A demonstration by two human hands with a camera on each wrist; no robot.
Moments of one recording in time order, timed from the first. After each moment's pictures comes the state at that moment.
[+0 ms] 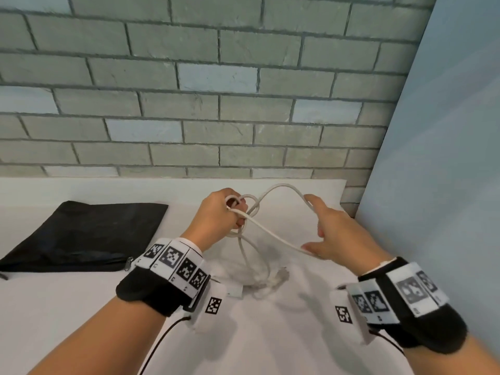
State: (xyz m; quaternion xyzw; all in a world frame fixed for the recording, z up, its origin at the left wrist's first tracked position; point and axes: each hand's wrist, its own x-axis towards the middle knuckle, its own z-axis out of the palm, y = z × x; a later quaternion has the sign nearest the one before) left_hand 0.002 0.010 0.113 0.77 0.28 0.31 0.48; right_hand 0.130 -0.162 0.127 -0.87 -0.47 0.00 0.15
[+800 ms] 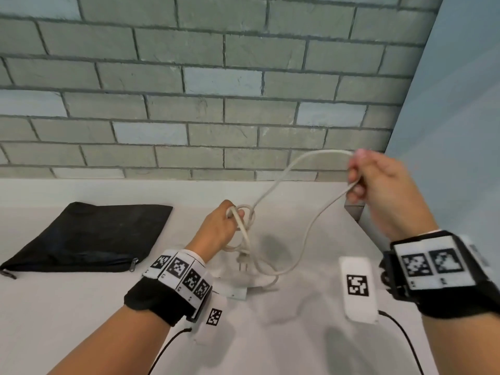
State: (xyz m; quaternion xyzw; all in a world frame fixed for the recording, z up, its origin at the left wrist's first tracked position) left_hand -0.001 0.017 0.091 0.82 0.29 0.27 0.42; right_hand 0.147 -0.165 0.181 -0.58 -0.39 0.09 0.71
